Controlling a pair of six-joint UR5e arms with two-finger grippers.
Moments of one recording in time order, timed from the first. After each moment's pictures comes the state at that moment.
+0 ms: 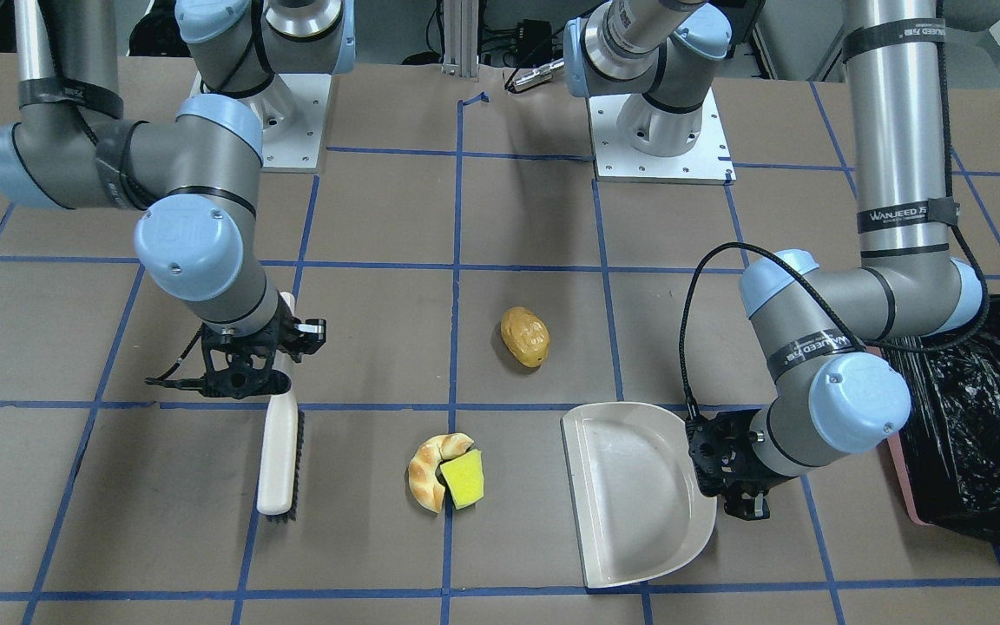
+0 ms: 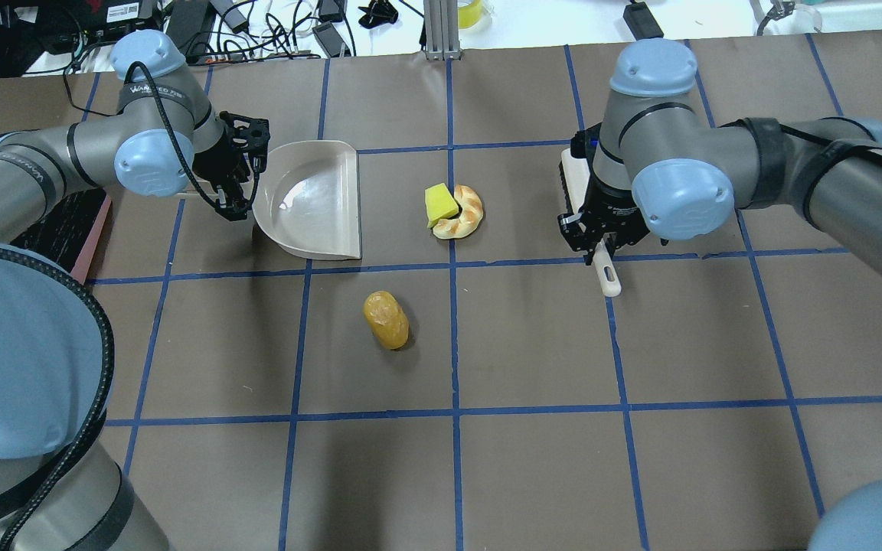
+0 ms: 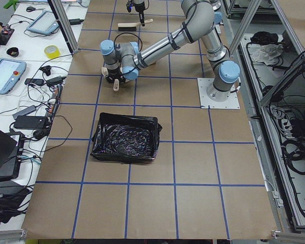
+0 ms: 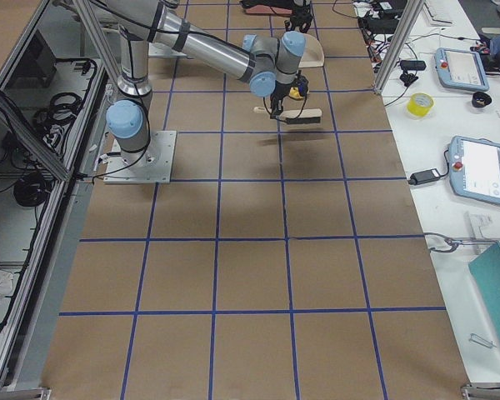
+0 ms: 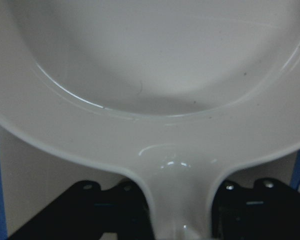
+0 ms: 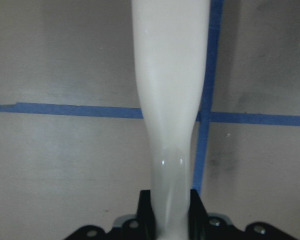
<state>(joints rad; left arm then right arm) -1.41 -2.15 -1.56 -1.04 1.56 1.64 1.65 -1.25 1.80 -1.98 -1.57 0.02</state>
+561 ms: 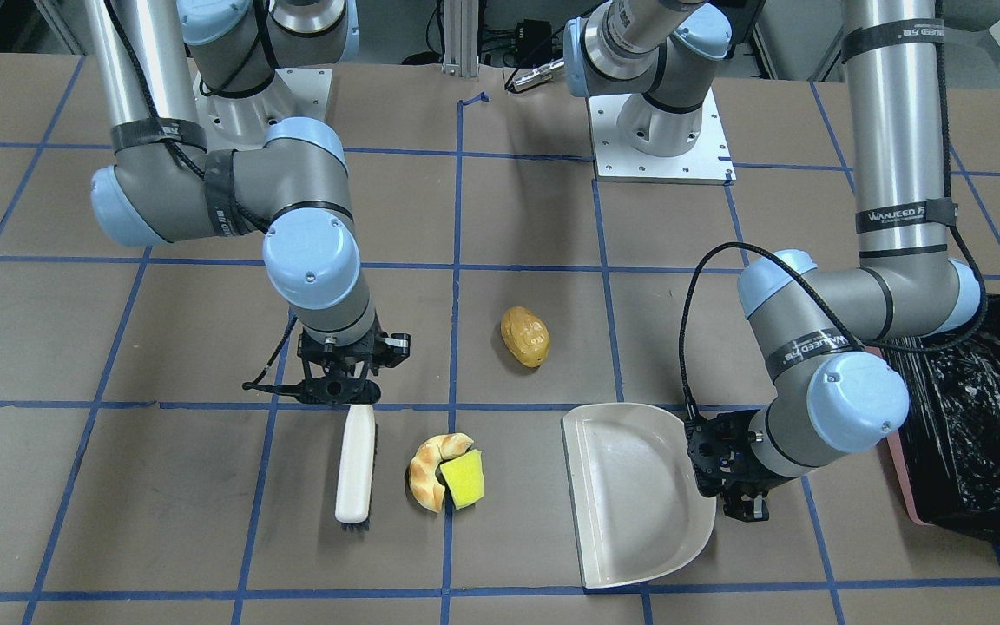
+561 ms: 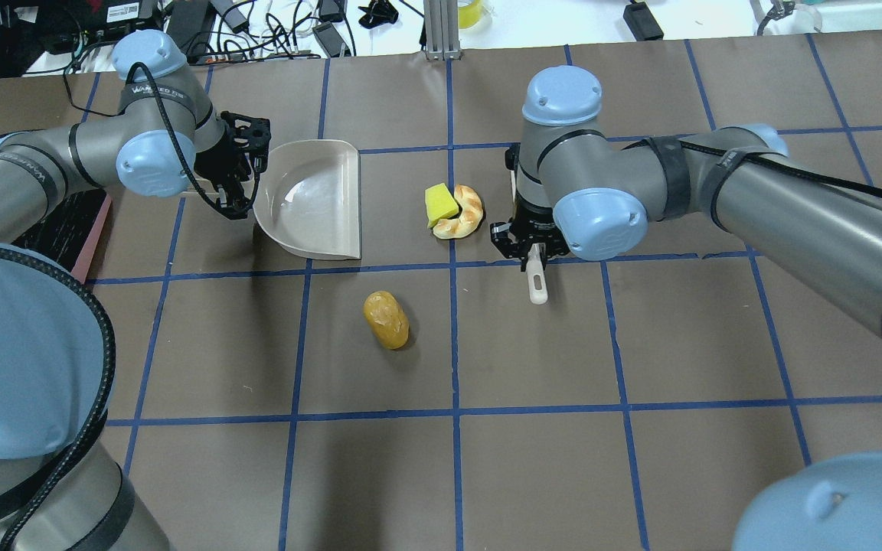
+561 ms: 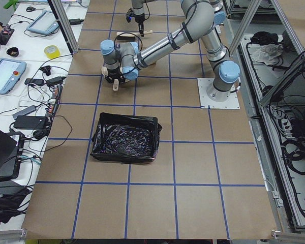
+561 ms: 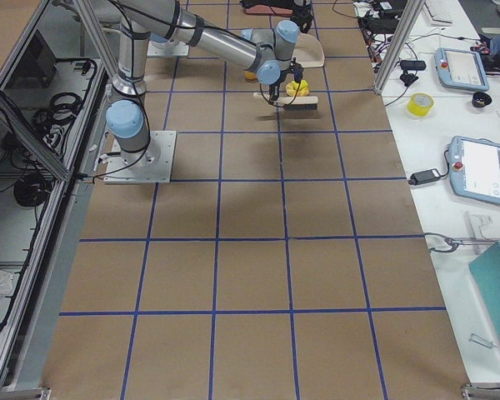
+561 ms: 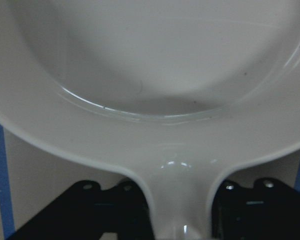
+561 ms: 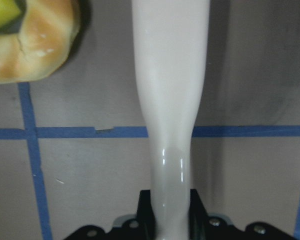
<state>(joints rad) -1.42 -2.16 -1.57 -1.02 1.56 1.65 1.80 -1.16 1.74 -2.05 -1.54 0.23</state>
